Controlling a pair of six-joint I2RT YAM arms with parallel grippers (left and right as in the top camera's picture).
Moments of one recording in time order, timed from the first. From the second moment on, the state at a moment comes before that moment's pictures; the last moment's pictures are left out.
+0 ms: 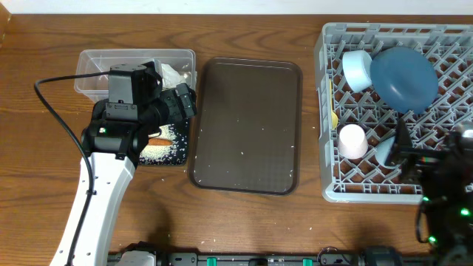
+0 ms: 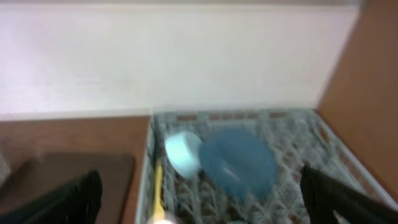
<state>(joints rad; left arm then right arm) -0.10 1.27 1.12 -0.67 0.20 -0.40 0.05 0.55 0.98 -0.60 0.13 0.03</state>
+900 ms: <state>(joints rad) -0.10 1.27 1.12 -0.67 0.20 -0.40 0.05 0.02 0.01 -0.03 0.11 0.26</state>
